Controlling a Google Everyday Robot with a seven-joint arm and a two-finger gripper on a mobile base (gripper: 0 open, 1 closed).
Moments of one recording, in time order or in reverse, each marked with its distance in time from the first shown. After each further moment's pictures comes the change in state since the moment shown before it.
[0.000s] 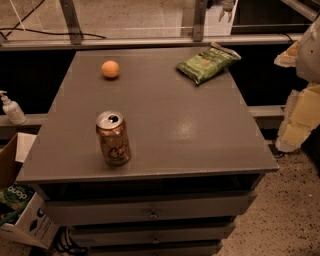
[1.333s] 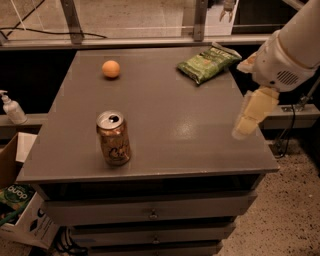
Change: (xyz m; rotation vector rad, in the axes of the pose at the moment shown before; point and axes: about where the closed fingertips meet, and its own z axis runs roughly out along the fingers) arm -0.042 -0.039 0.069 -0.030 -0.174 -0.005
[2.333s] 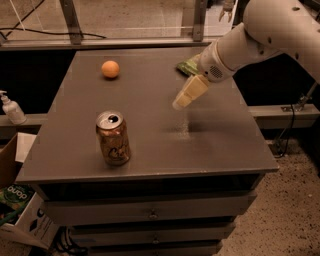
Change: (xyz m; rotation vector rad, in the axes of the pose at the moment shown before) arm -0.093 -0.099 0.115 0.036 -0.317 0.124
